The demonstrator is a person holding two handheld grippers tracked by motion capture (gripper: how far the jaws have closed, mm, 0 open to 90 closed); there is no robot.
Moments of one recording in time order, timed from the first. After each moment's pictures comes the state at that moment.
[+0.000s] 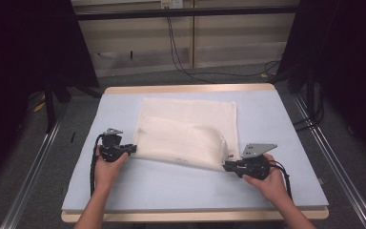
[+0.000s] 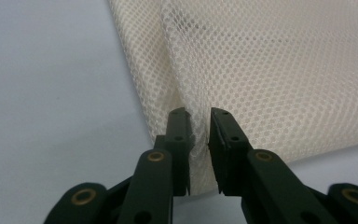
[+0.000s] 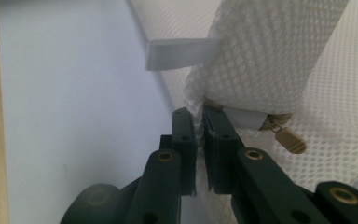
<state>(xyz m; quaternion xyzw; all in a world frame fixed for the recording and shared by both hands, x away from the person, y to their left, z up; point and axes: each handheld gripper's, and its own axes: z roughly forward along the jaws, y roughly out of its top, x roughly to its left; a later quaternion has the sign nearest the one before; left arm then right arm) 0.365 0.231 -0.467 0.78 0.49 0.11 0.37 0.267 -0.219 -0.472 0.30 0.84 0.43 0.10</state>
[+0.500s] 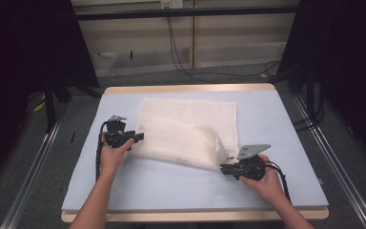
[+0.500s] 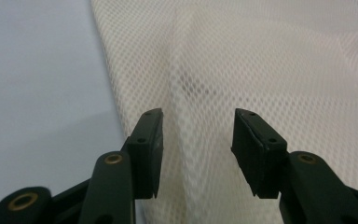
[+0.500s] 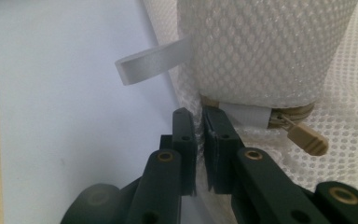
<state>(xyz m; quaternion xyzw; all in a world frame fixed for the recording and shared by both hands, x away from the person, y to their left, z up) 0.409 0.217 -0.459 0.77 0.50 0.11 0.40 0.272 -0.213 -0.481 0.30 0.85 0.42 0.08</state>
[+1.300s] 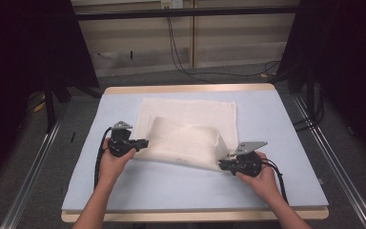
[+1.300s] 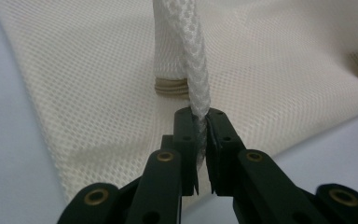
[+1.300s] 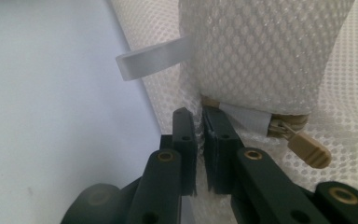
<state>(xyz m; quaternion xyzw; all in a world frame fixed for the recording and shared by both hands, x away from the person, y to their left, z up) 0.358 0.203 -0.443 0.81 0.41 0.06 0.41 0.282 -0.207 -0.482 0.33 0.84 0.41 0.10</state>
